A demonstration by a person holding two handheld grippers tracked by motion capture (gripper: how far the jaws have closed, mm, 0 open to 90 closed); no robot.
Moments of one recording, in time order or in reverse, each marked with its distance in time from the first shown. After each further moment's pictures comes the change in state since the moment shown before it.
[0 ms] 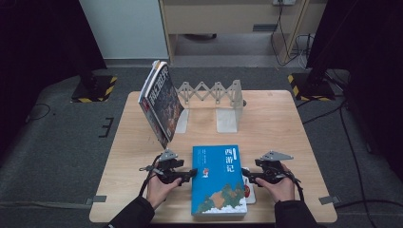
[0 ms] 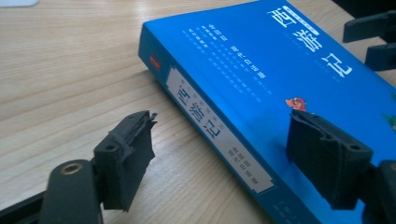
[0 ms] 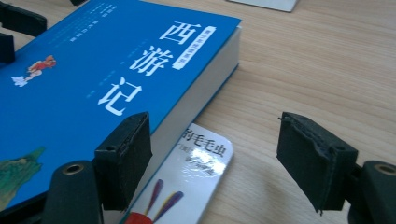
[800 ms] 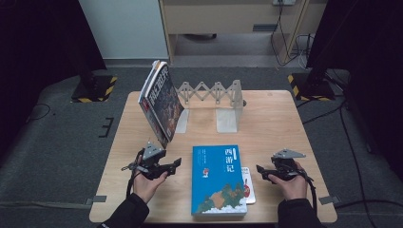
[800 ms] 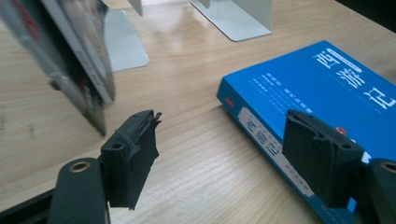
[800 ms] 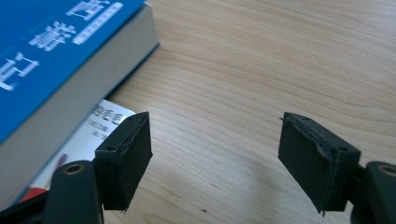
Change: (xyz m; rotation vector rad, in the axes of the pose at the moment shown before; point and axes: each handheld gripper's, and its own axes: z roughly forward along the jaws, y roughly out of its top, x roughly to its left) left arm 0.007 0.017 -0.049 -0.093 0.207 0.069; right arm -0.039 -0.007 -0.016 0.032 -0.134 -0.007
